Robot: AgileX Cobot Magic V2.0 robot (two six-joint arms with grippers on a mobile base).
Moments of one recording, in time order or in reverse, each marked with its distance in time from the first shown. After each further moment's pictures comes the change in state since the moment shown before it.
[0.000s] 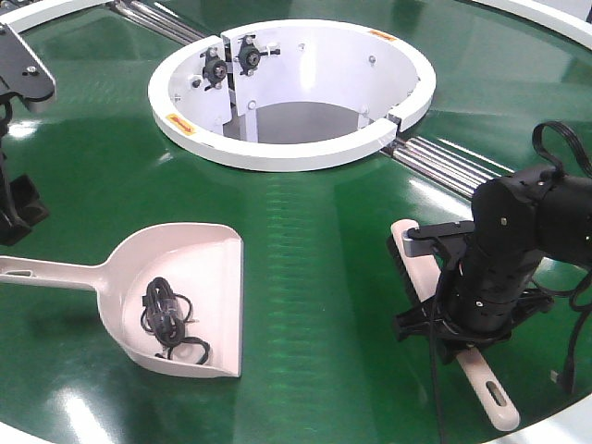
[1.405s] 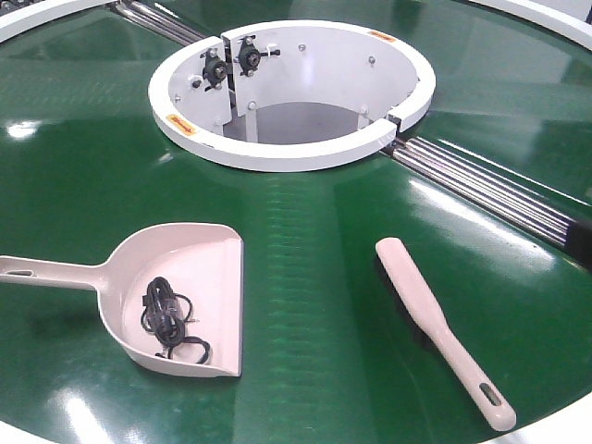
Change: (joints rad) left arm -0.001 -0.767 0.424 -0.249 -0.370 -0.199; right arm 0.000 -1.076 0.249 -0.071 -0.368 -0.136
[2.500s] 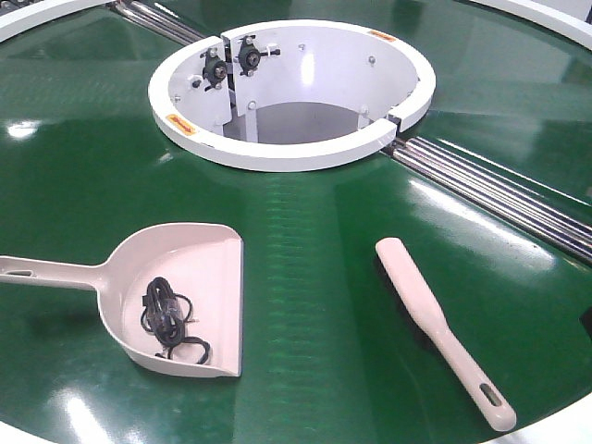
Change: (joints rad) left arm 0.000 -0.543 0.798 -0.013 -0.582 -0.141; right arm 0.000 -0.390 0.635 -0.017 -0.665 0.000
